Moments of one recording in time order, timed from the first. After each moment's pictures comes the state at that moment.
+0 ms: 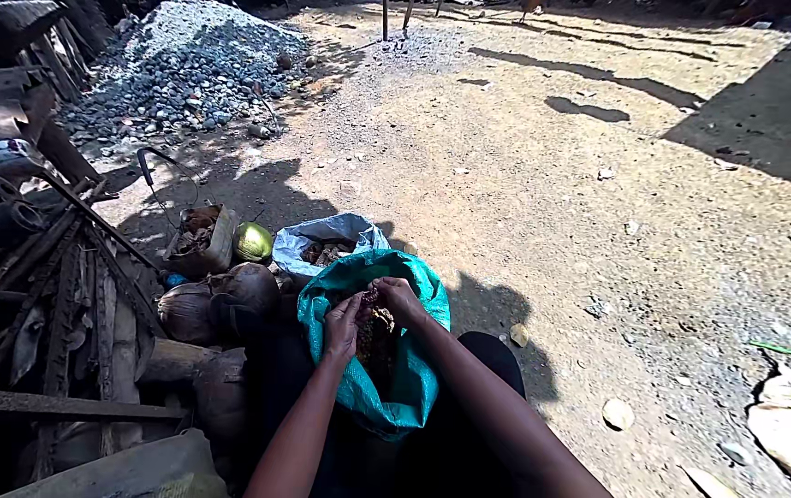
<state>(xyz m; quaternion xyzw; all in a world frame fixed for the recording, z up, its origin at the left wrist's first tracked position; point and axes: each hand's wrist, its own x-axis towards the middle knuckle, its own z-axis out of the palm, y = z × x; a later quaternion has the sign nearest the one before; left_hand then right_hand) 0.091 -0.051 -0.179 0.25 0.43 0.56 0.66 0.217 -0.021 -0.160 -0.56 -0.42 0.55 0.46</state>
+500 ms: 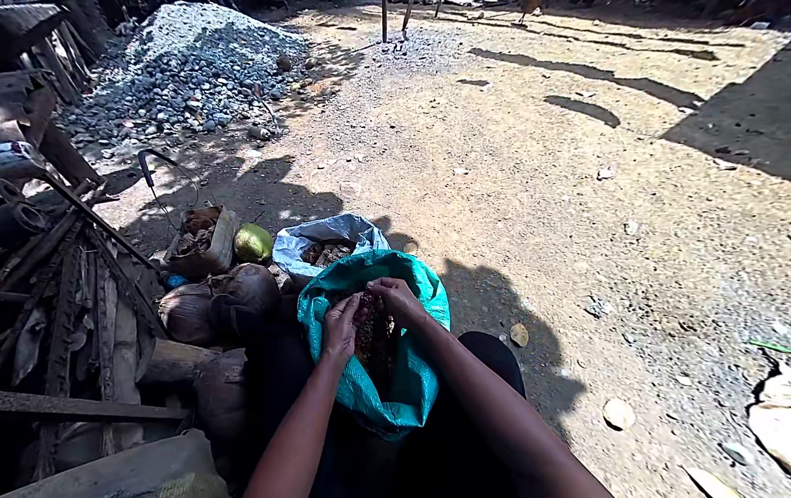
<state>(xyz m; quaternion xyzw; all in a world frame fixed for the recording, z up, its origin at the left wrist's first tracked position) 0.090 -0.049 -0.181 0.24 0.44 0.56 0.66 0.218 -0.024 -0.155 -0.56 -0.44 0.55 0.43</state>
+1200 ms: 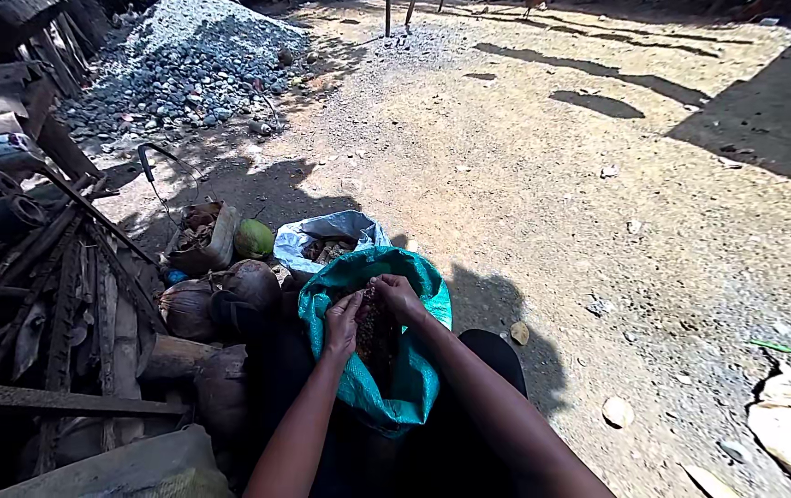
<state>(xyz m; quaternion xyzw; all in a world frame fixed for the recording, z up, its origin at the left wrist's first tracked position) 0.090 -0.049 -0.182 0.27 0.44 0.56 0.65 0.218 -0.023 -0.160 -0.58 -0.48 0.51 0.42</state>
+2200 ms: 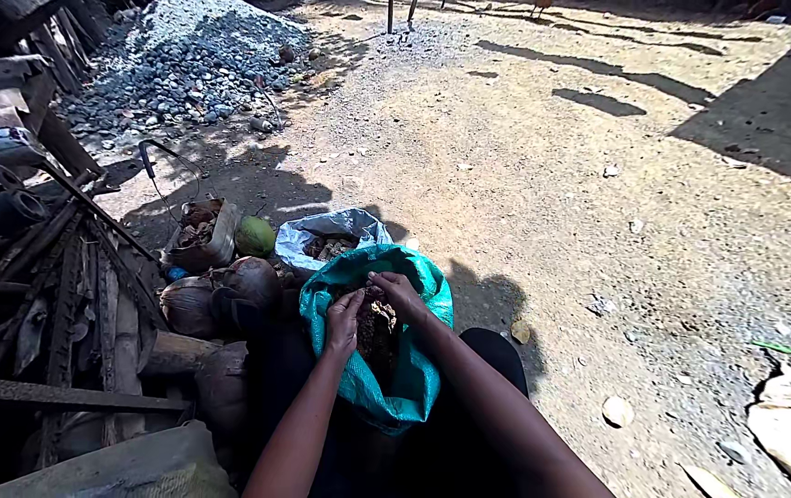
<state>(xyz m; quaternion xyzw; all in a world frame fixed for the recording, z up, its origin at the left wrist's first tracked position) 0.090 -0.048 -0.183 0.28 0.44 0.56 0.65 0.219 -0.023 -0.161 -0.58 -0.50 0.51 0.40</state>
